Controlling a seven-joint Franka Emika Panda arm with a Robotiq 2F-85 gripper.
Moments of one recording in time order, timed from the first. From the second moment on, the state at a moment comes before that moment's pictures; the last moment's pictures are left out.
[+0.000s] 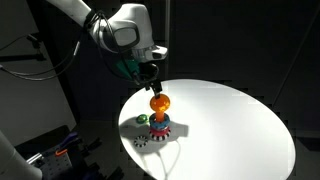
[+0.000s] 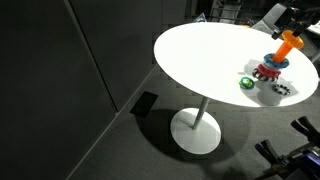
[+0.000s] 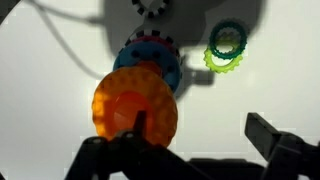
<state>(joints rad) -0.12 -0.02 -0.06 -2.40 -0.06 2.51 0.12</state>
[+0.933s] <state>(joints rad) -0.12 -0.02 -0.06 -2.40 0.01 2.54 0.07</state>
